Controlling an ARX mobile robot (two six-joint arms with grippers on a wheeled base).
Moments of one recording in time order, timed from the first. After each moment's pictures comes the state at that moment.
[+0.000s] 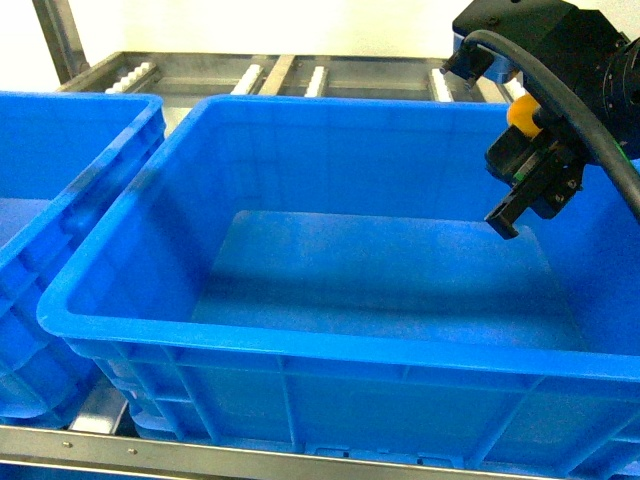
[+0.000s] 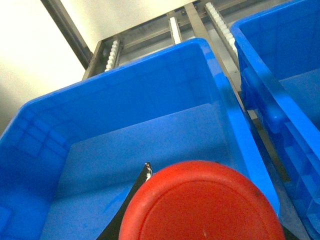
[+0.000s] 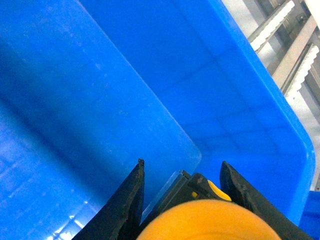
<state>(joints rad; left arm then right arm) 0.23 0.86 0.22 0.50 0.20 0.40 0.29 1.74 1.08 0.12 0.10 -0.66</state>
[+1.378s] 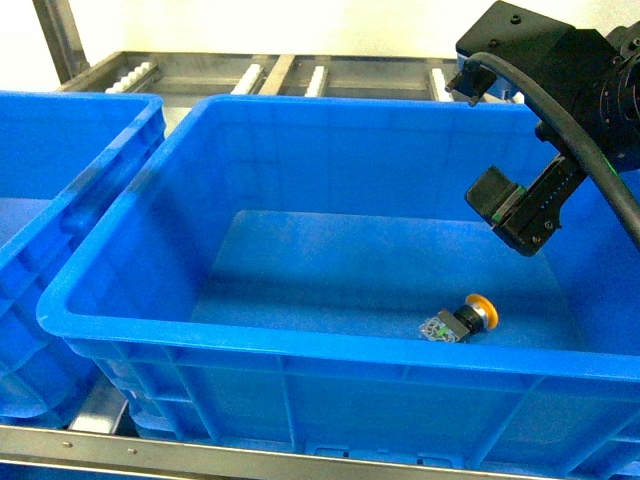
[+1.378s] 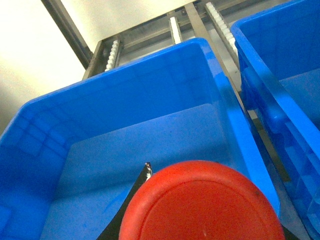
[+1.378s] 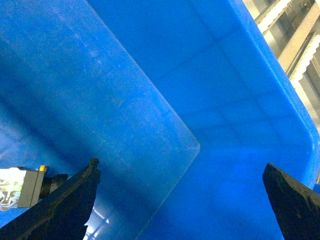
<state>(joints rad) 0.23 0.86 0.22 0.50 0.20 0.40 0.27 1.77 1.09 0.12 0.12 -0.67</state>
